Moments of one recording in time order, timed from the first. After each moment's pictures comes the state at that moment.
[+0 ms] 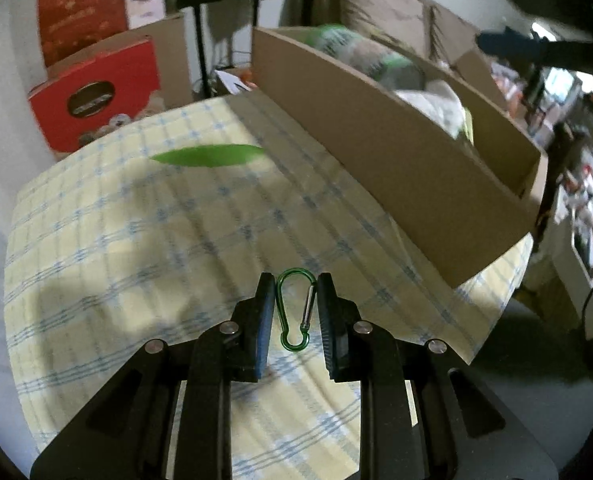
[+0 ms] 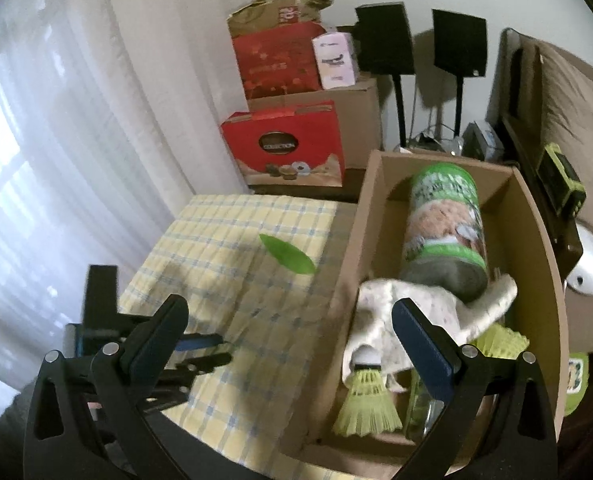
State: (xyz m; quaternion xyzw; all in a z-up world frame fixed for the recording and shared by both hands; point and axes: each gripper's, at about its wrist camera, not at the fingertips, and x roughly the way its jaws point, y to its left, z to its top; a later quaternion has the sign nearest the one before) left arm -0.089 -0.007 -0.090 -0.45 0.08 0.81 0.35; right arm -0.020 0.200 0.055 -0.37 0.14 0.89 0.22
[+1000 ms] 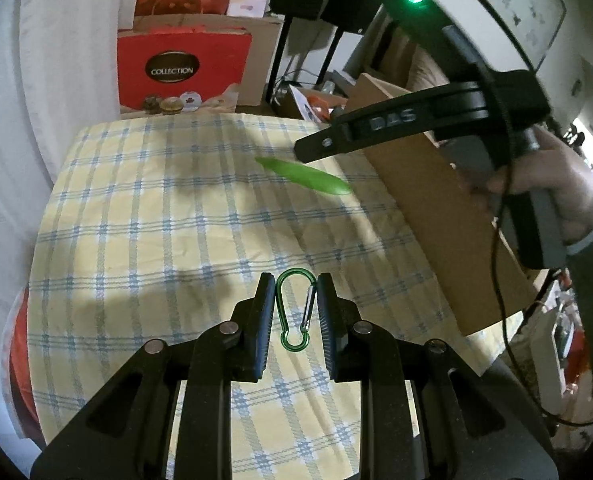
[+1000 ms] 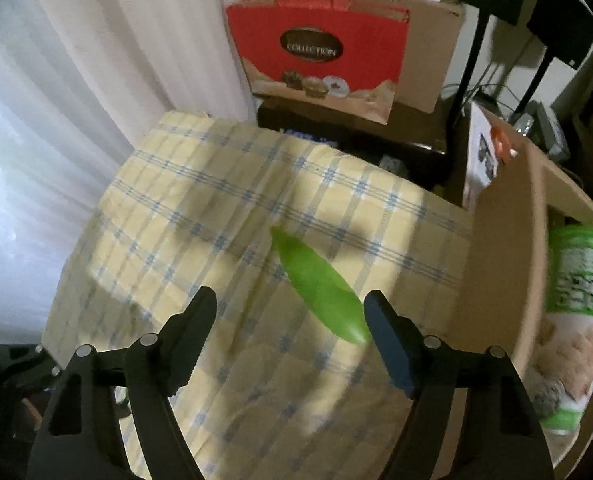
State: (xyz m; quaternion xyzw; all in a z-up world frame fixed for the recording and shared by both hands) left arm -0.116 -0.086 -0.082 -0.46 -0.06 0.83 0.30; right arm -0.213 0.259 -0.056 -0.55 0.13 0.80 0.20
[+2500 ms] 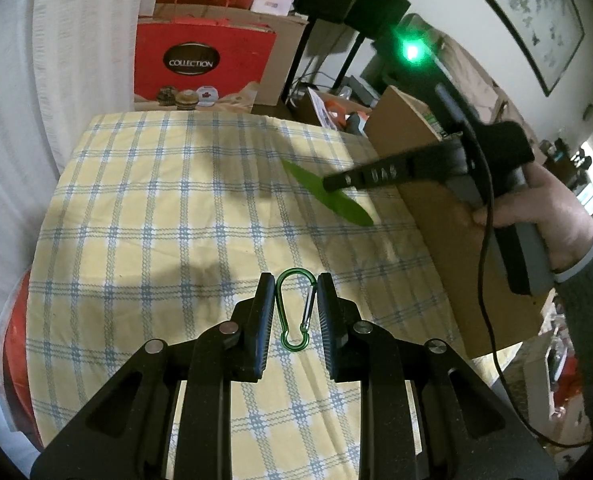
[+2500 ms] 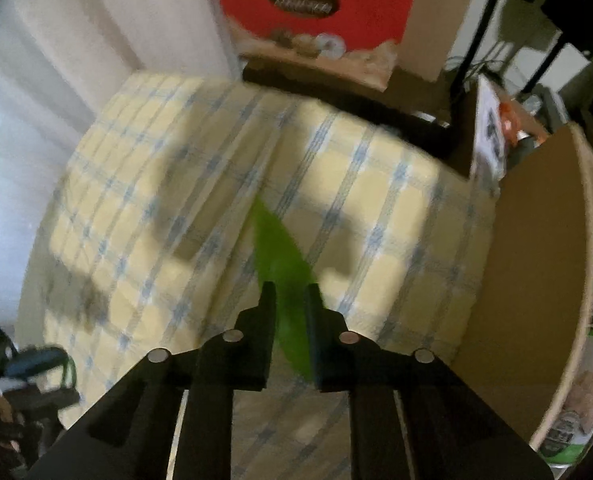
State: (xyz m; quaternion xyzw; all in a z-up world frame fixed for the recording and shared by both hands) left arm -0.138 -0.097 -0.090 -0.47 -0.09 0.83 0.29; right arm -0.225 0.281 -0.081 -0.57 0.15 0.77 0.24
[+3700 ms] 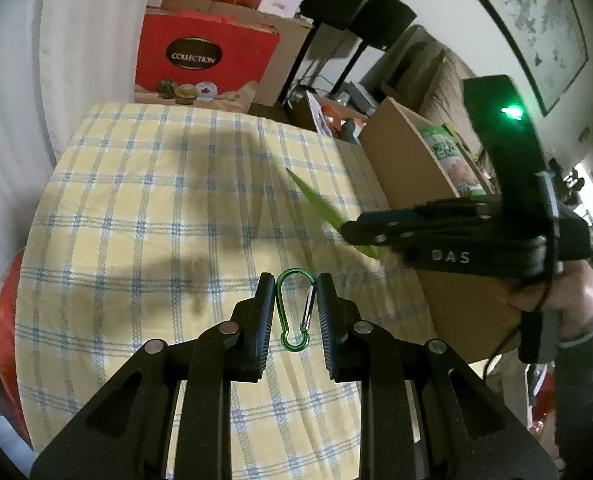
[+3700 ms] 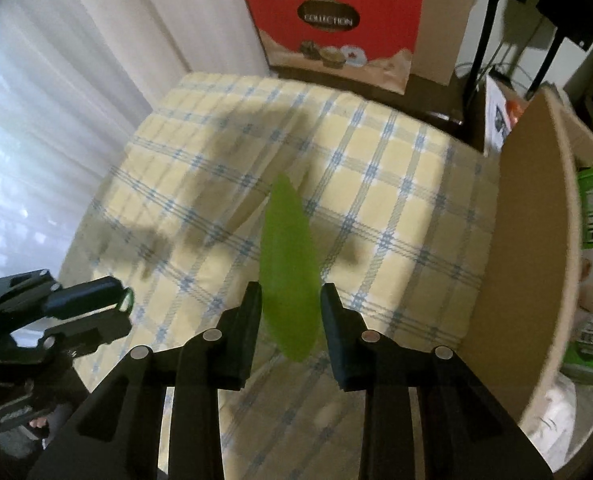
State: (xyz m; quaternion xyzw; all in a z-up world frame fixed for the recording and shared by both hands) left arm -0.140 -0.100 -0.083 -0.48 -0.13 0.82 0.30; right arm -0.183 0.223 -0.059 -0.54 0.17 0.80 0.19
